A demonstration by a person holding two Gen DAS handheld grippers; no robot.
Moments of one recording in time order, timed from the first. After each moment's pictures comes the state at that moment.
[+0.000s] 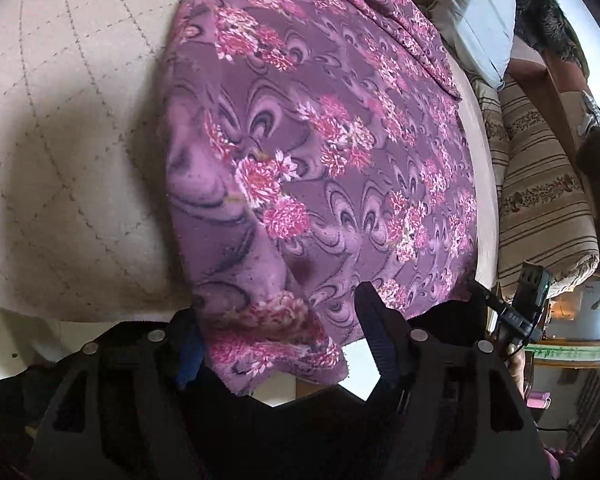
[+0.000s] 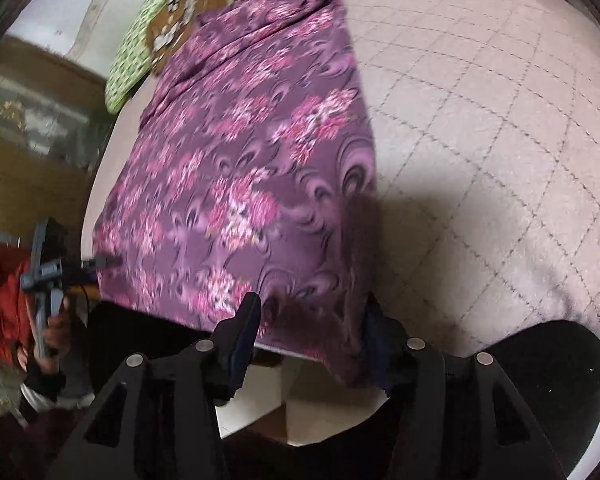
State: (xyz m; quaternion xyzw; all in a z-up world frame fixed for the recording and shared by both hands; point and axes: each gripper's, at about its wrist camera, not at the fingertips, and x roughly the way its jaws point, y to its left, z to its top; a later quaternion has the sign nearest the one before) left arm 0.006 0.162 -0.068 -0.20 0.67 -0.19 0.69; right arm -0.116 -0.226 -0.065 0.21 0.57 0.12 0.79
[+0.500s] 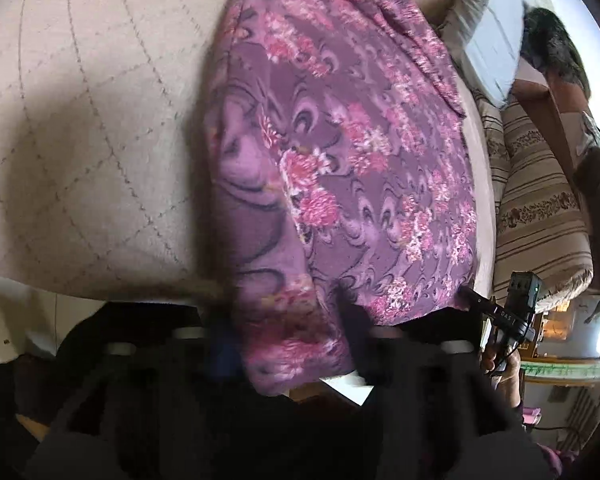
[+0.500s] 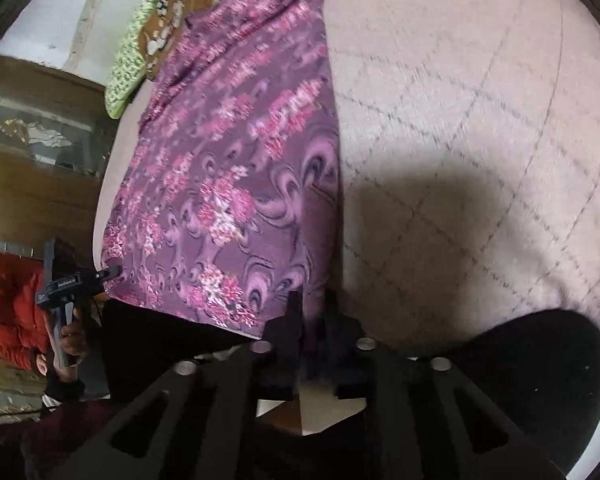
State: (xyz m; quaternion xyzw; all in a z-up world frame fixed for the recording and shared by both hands) left arm -0.007 0.189 -0.073 -0.23 0.66 -0.17 0.69; right arm -0.113 -0.247 -0.078 0.26 0.59 0.13 0.75
